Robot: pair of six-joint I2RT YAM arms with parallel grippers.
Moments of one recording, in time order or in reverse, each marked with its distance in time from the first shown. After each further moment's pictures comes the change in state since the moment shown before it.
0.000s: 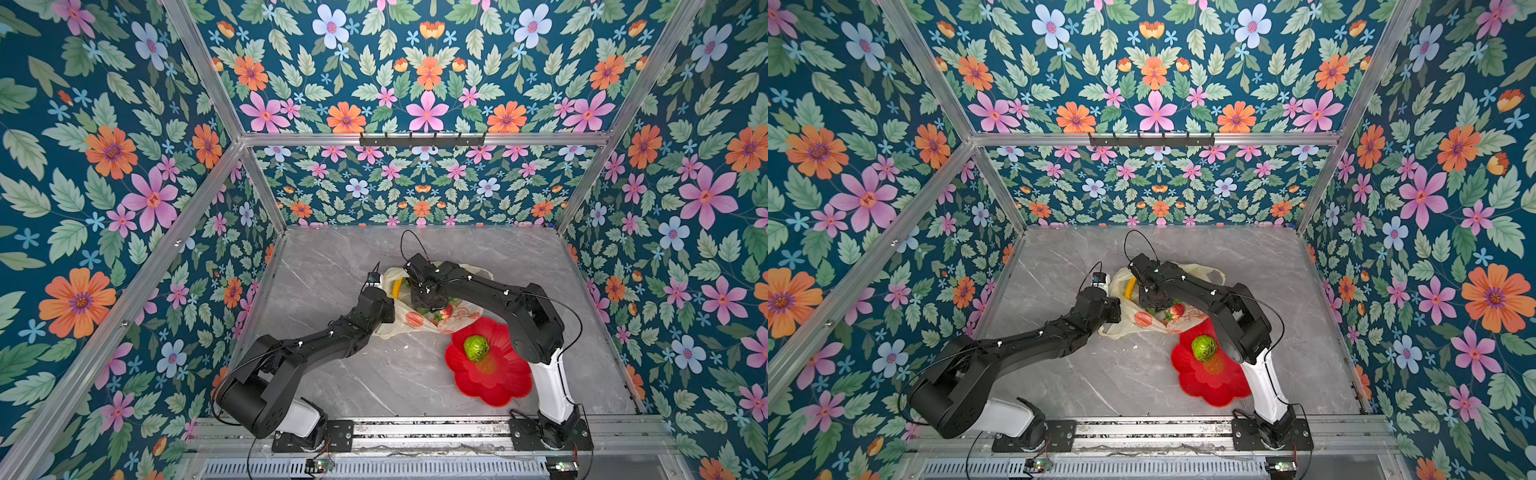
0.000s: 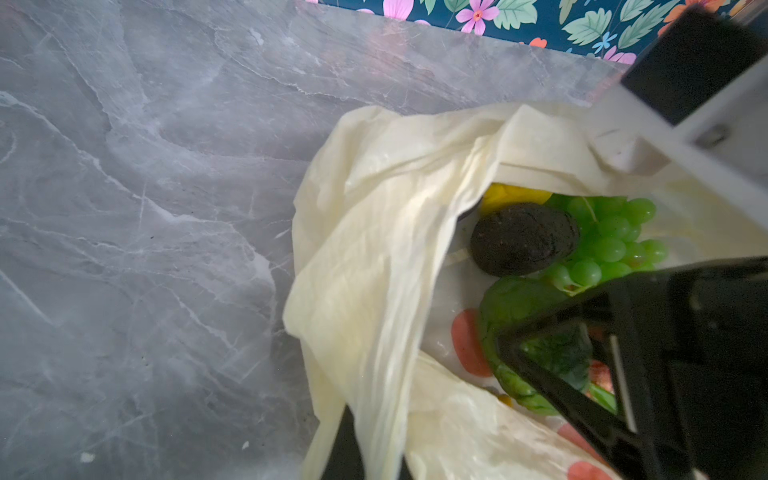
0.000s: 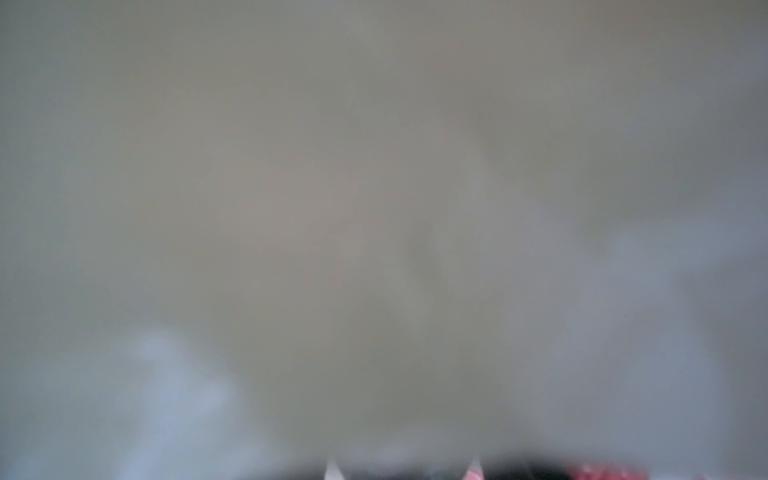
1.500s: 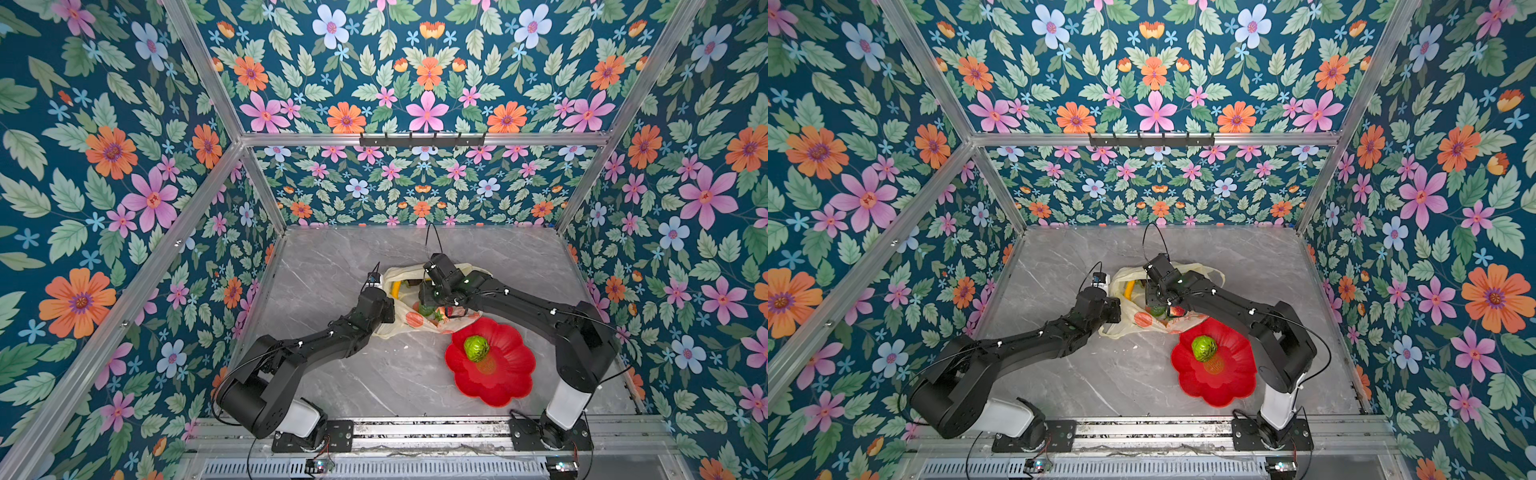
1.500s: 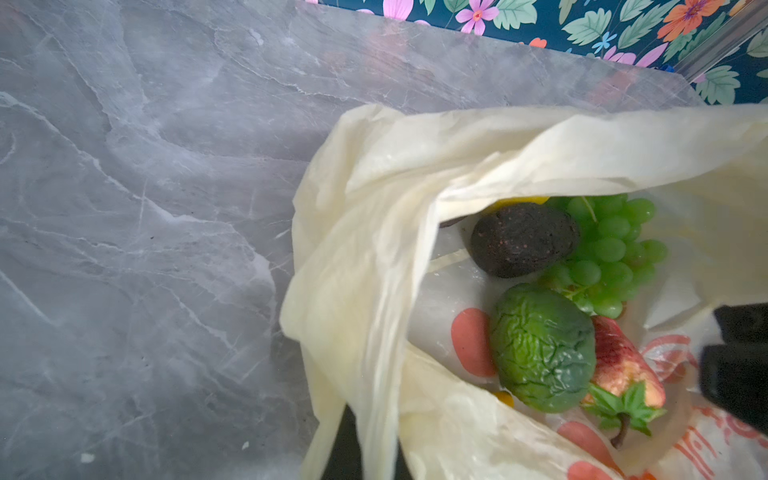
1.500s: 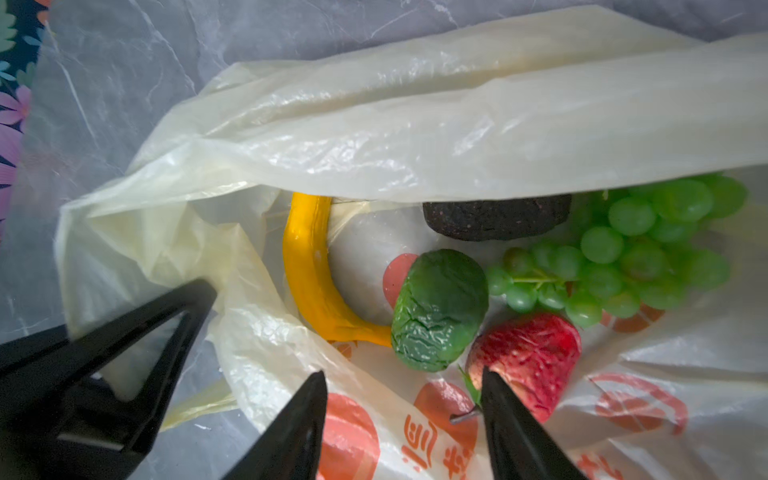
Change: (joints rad) left arm 0.000 0.000 0.000 0.000 0.000 0.000; right arm -0.002 -0.306 -0.289 0.220 -0.017 -0.062
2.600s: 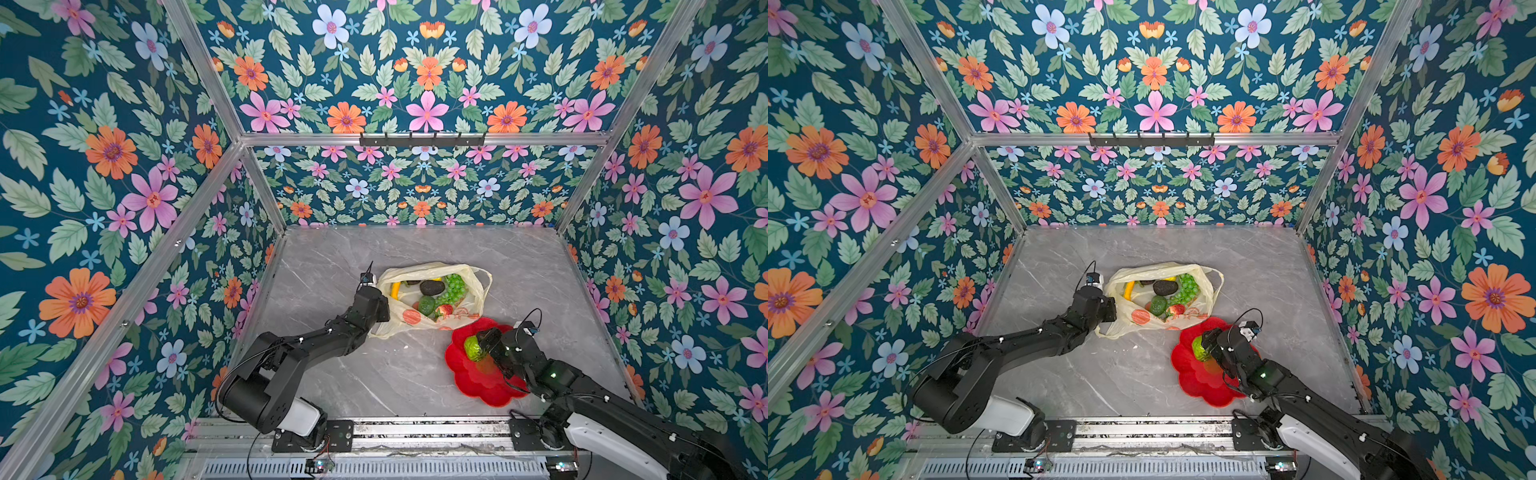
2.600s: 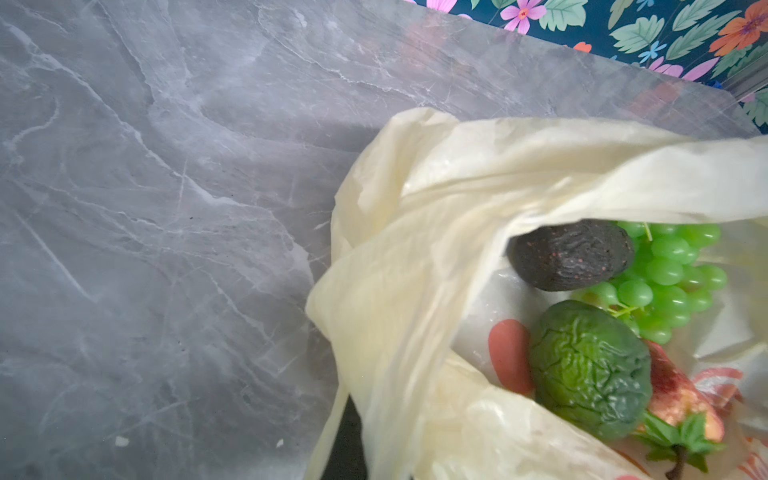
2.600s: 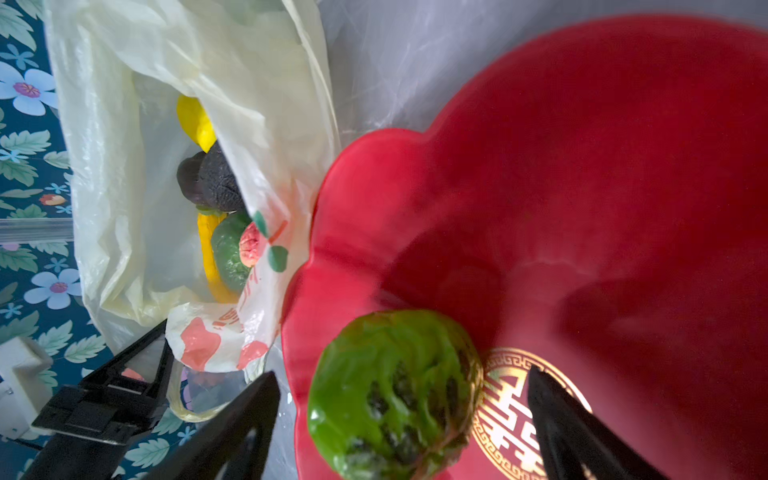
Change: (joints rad) left arm 0.045 0.023 -0.006 0.000 0.002 -0.031; right arm -0.063 -0.999 -1.057 0.257 0.081 0.716
